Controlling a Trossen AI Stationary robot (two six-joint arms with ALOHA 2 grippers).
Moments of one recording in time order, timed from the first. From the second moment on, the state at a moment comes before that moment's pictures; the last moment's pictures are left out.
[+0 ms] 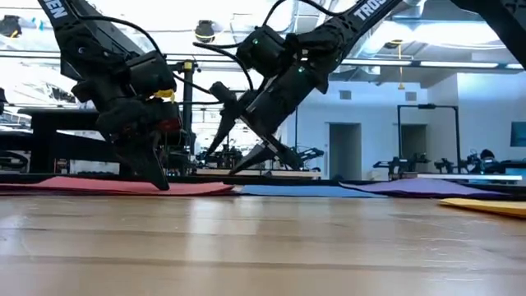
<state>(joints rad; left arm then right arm) 0.36 1.39 0.44 0.00 0.31 0.00 -0.15 2.10 1.41 -0.08 -0.05 1.10</state>
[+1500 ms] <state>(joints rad) 0.36 1.39 0.44 0.00 0.31 0.00 -0.15 2.14 1.41 -0.05 -0.05 1.14</state>
